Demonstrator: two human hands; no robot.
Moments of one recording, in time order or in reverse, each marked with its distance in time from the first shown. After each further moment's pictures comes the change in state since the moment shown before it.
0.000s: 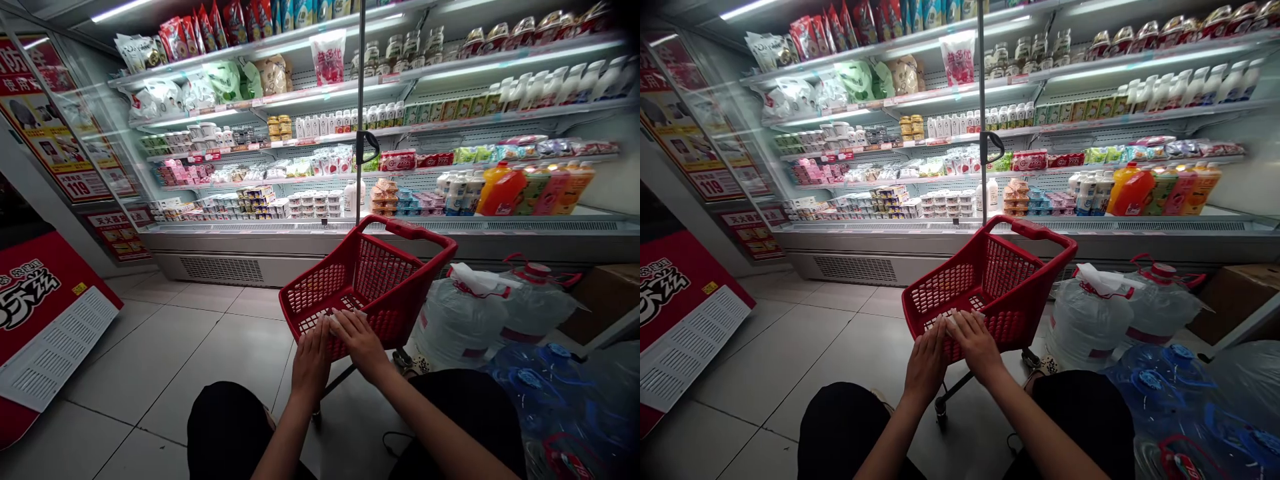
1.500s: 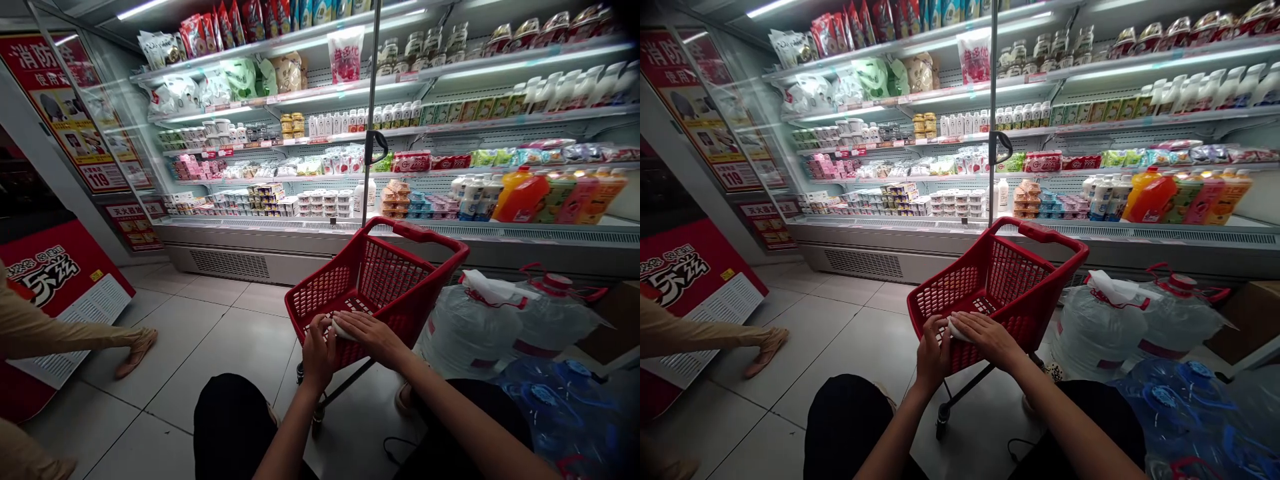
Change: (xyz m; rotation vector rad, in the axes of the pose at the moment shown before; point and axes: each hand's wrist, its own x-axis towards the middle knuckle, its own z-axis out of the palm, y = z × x) left_hand 0.024 0.008 -0.009 -0.668 0.259 -0.335; right_hand 0.017 0.042 -0.024 0.360 -0.146 -0.268
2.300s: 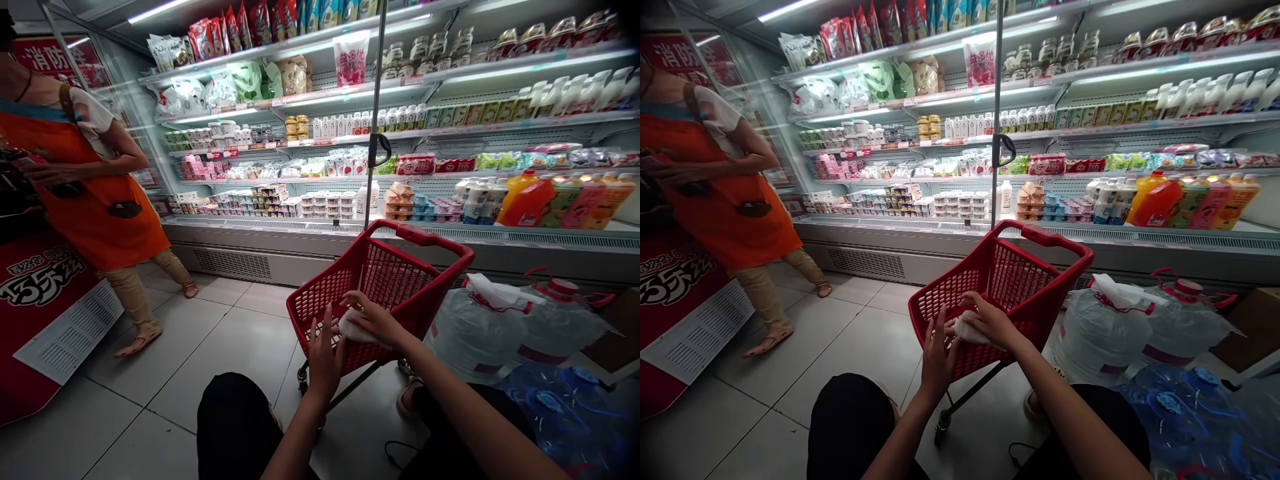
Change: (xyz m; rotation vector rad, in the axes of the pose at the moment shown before) left_hand 0.001 0.025 -0.011 -0.019 -0.100 0.017; right_hand 0.032 0.022 -0.017 0.630 0.058 0.394
